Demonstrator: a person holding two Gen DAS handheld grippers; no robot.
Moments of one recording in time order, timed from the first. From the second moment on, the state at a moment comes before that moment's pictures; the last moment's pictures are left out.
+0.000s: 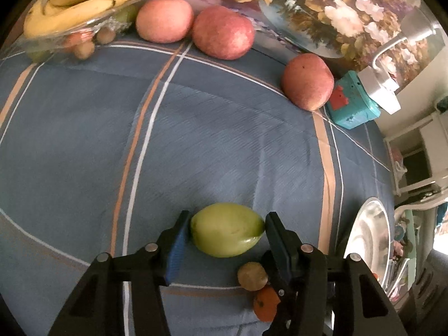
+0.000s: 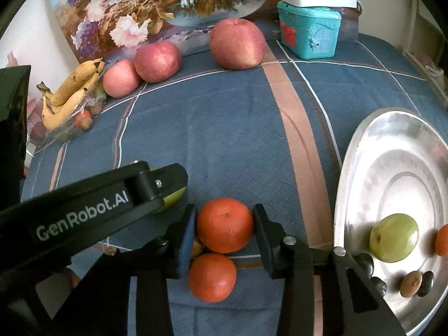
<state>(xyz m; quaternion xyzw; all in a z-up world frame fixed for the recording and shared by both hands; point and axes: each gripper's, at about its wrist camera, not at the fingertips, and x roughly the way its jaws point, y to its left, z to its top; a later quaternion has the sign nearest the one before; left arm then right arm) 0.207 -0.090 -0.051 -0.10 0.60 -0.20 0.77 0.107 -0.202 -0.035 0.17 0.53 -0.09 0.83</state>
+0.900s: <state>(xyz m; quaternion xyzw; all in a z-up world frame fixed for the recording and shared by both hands) 0.160 -0.037 -0.017 -0.12 0.59 -0.14 0.78 0.042 -0.204 0.040 0.20 0.47 -0.11 0.85</state>
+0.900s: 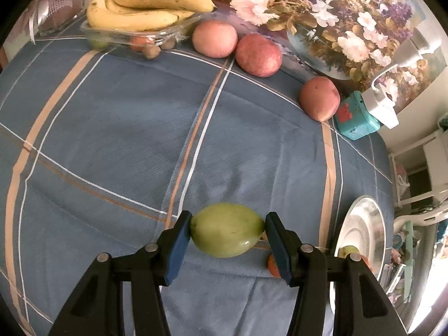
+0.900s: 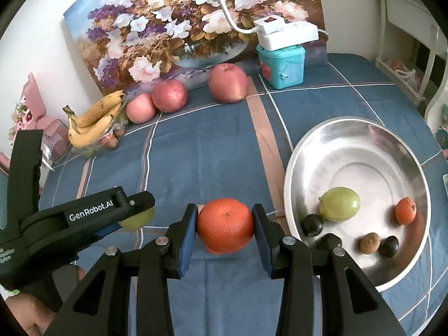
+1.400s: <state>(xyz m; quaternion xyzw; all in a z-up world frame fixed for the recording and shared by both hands) 0.124 -0.131 -0.002 -0.01 0.56 -0.22 0.80 0.014 -0.299 0.037 0.30 0.45 -0.16 0.83</state>
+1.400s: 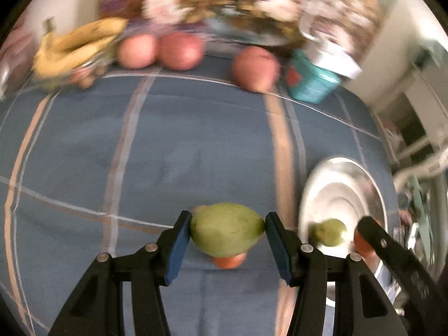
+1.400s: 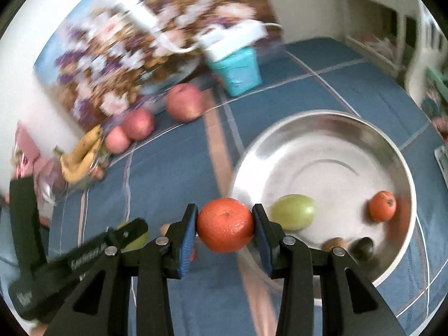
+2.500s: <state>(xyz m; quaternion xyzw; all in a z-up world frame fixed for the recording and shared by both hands) 0.114 -0.223 -0.020 0.00 0.51 -0.32 0.79 -0.013 -0.371 -0.003 0.28 0.47 -0.28 0.79</state>
